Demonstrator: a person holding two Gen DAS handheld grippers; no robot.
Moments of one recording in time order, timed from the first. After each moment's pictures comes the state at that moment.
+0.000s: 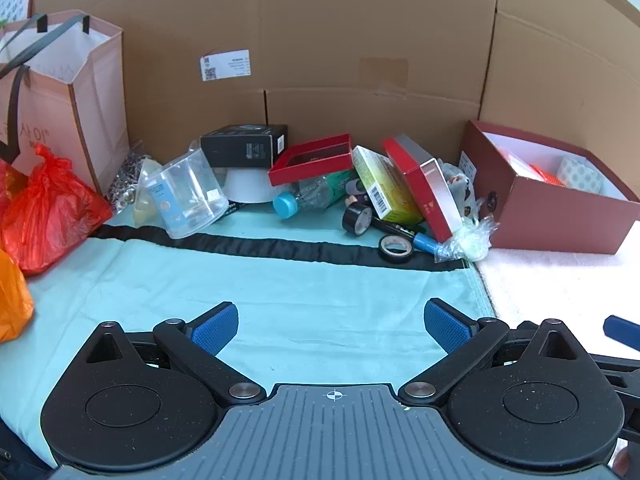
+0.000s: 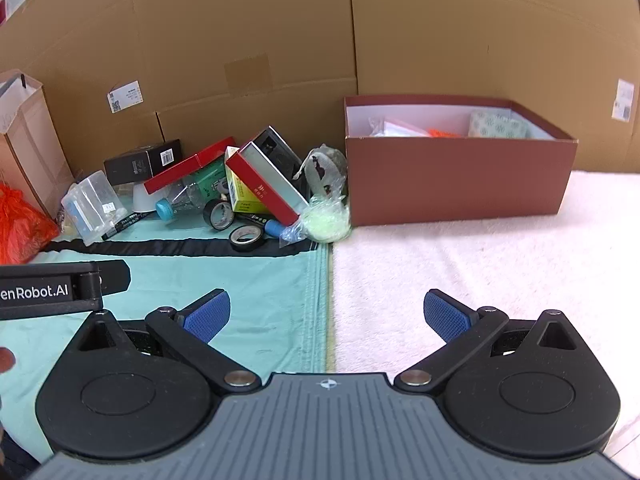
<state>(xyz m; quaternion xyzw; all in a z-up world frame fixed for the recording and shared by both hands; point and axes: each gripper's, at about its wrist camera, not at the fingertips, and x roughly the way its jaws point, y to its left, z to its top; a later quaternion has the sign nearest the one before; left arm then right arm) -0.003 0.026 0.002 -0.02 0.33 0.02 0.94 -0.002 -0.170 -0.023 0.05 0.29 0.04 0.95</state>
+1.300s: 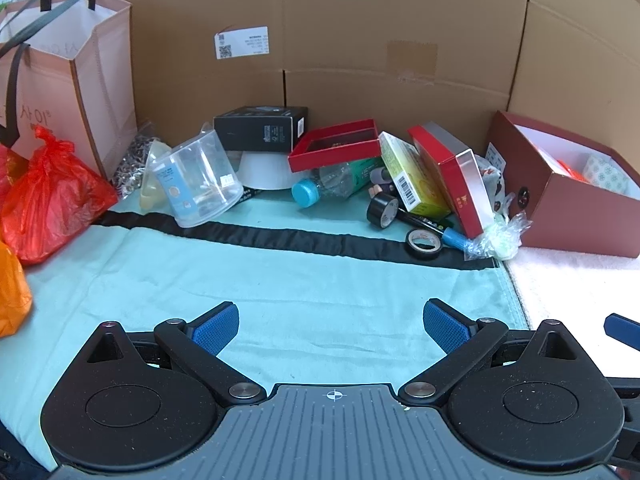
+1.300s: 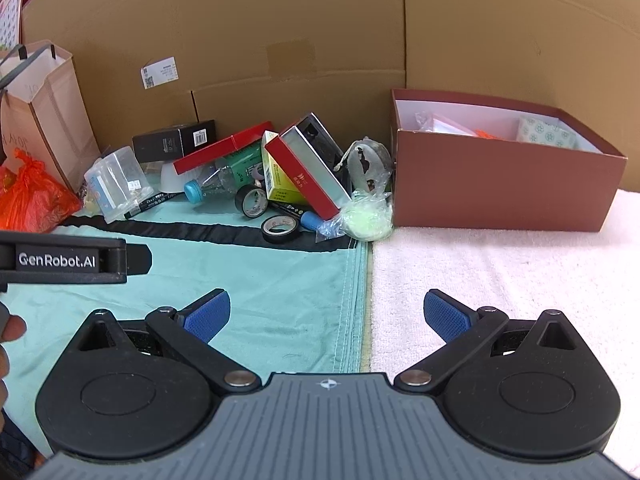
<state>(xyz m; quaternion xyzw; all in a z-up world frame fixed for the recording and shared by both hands) 0.021 0.041 -0.011 -0.02 0.35 0.03 0.94 0.018 -0.151 -0.030 0.01 0.30 0.09 0.95</state>
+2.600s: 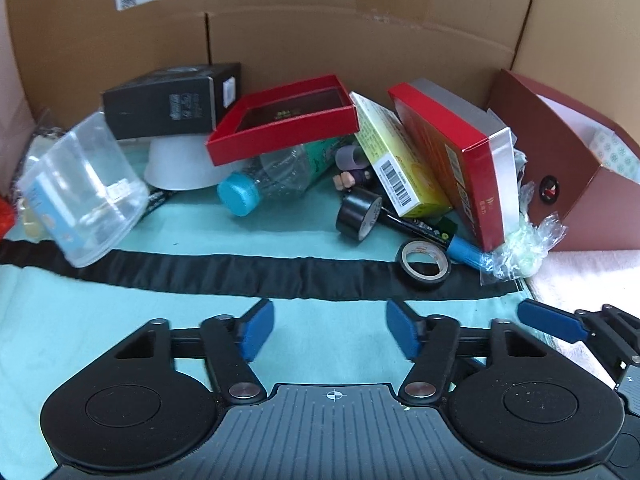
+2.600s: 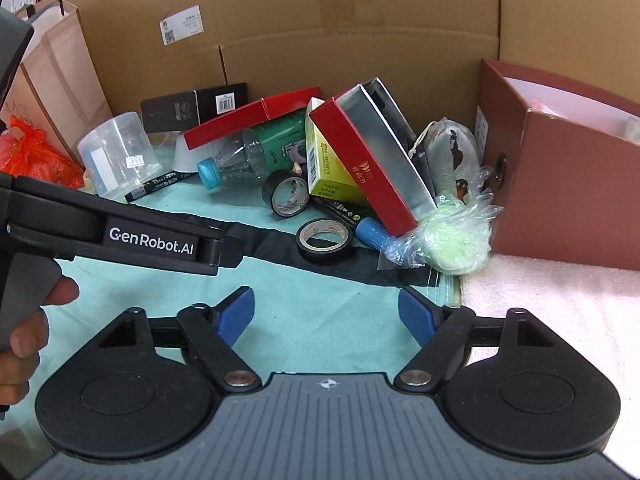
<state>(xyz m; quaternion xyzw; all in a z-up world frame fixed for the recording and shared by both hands) 0.144 0.047 -0.062 -0.02 0.41 -0.06 0.91 0.115 -0.109 -0.068 -0.01 0.33 0.17 0.93</state>
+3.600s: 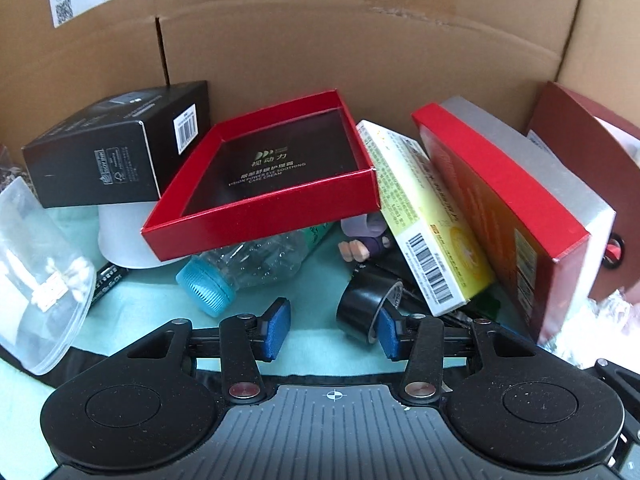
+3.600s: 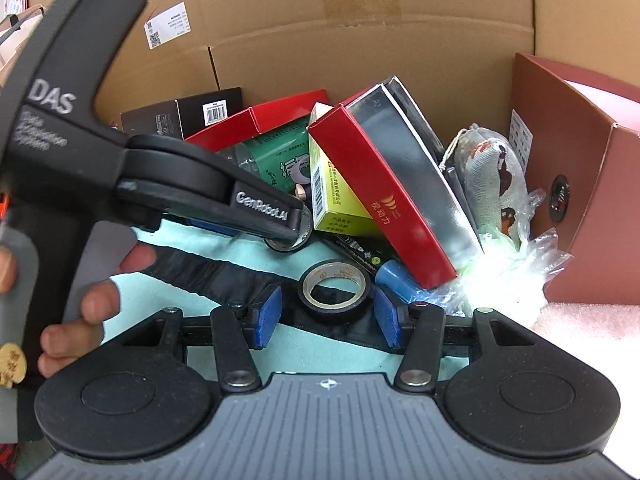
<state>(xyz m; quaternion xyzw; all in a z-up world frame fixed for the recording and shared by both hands) 0.226 0.034 -0.074 -0.01 0.41 -0.06 0.91 0.166 -0.088 -0.080 0.01 0.32 0.18 0.93</state>
